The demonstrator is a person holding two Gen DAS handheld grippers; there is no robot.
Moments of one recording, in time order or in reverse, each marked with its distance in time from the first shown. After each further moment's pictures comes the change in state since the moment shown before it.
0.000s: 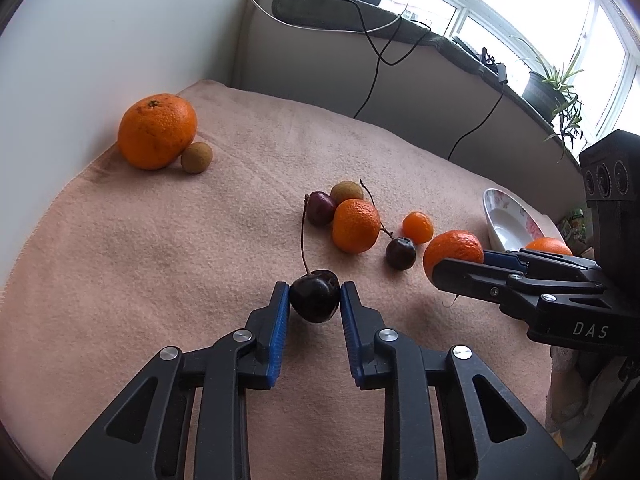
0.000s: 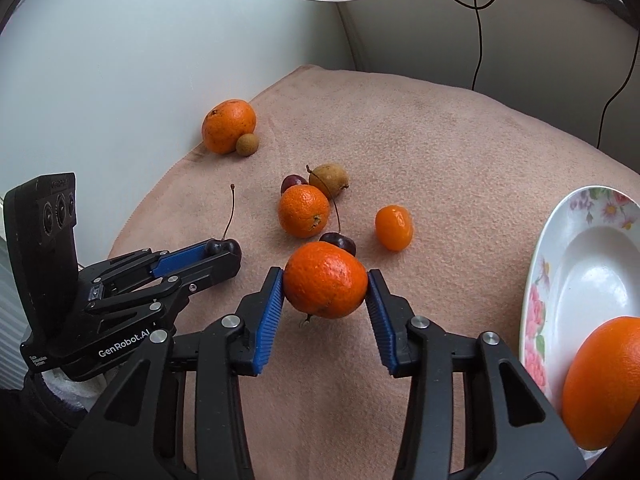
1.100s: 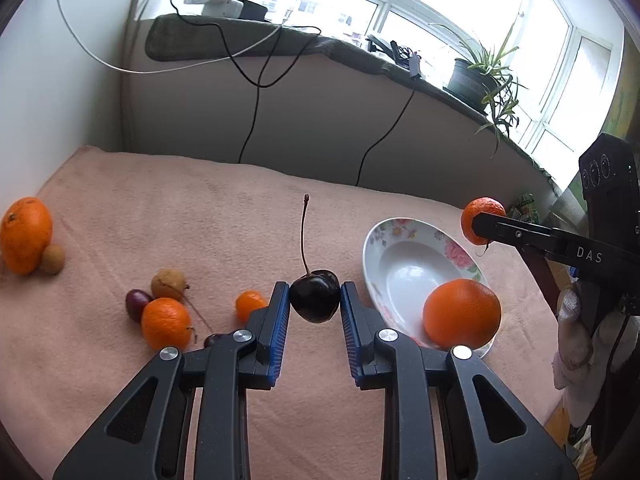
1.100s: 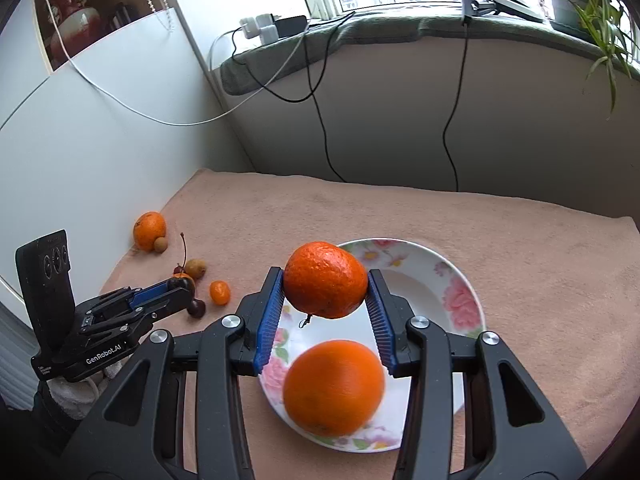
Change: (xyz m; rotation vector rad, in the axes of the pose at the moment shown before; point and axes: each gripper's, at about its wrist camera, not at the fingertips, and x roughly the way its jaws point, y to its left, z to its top) left arm 0.028 -0.112 0.048 0.152 -0.032 -0.188; right arm -0.136 -0.140 -0.003 0.202 -0.212 -0.194
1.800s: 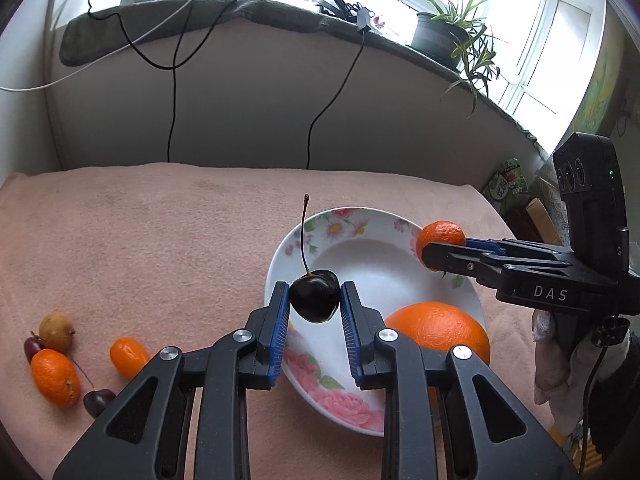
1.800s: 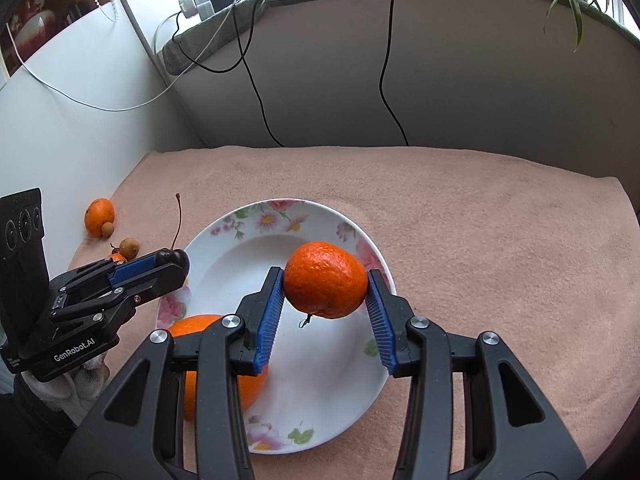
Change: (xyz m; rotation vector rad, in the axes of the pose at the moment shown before) left arm 0.065 -0.058 0.013 0.099 0.084 -0.055; right arm 0.032 -0.057 -0.017 0.032 0.088 -0.062
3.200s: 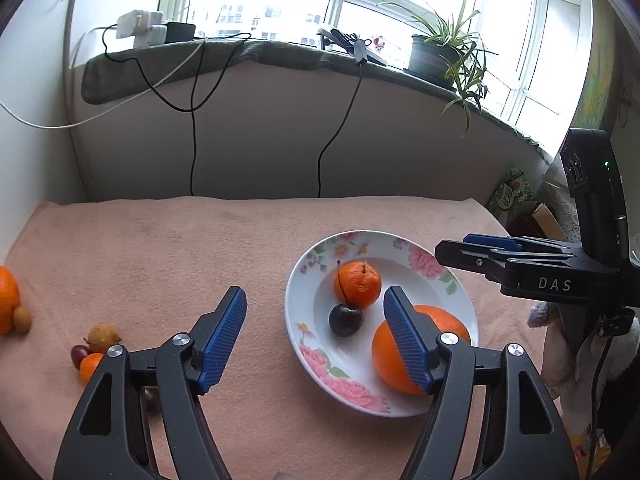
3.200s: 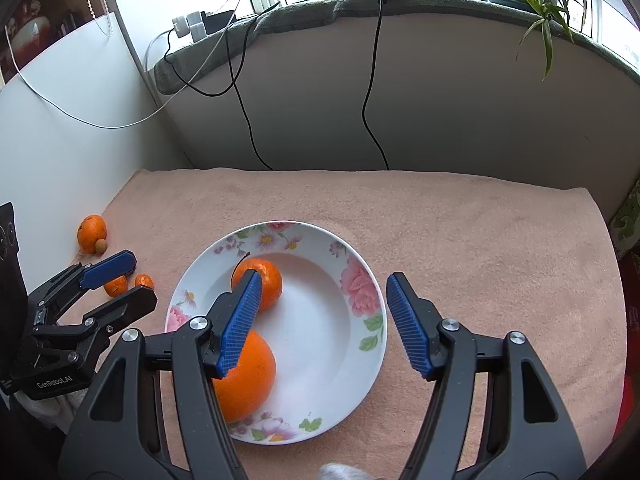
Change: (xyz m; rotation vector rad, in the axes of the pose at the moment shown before) left arm -0.038 -0.006 -0.001 0.042 -0.093 0.078; right arm -0.027 0.015 0.000 0.015 -0.062 -0.081
